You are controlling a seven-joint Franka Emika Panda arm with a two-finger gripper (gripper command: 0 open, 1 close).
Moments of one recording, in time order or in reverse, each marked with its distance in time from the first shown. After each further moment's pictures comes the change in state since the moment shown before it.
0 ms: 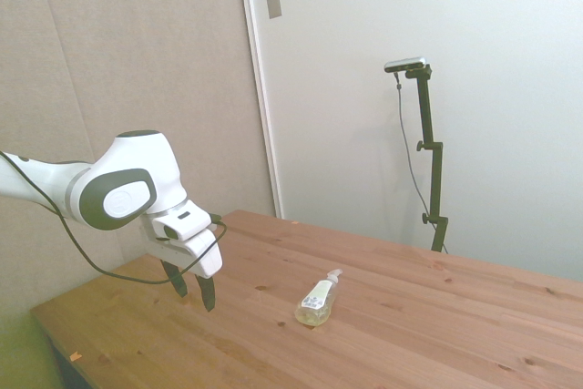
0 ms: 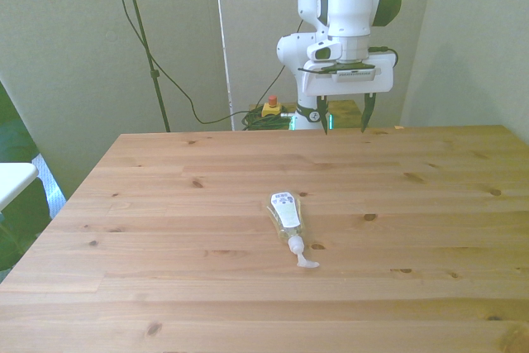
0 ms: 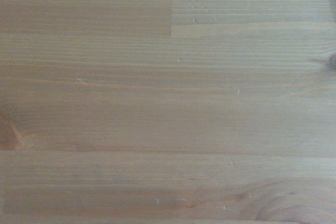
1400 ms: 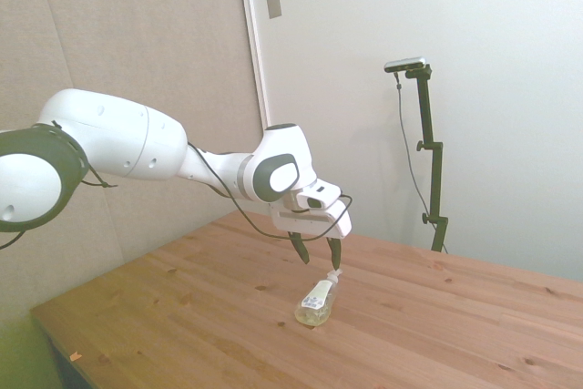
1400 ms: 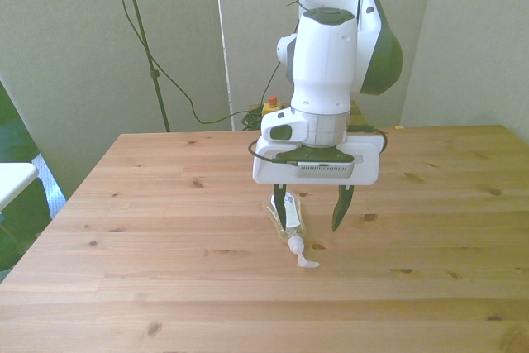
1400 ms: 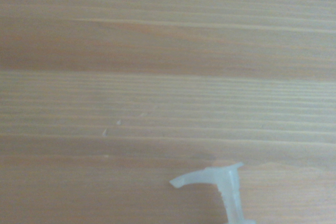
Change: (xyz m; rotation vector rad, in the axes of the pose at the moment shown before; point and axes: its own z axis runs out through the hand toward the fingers) arm 0.266 -0.116 0.070 -0.025 0.102 -0.001
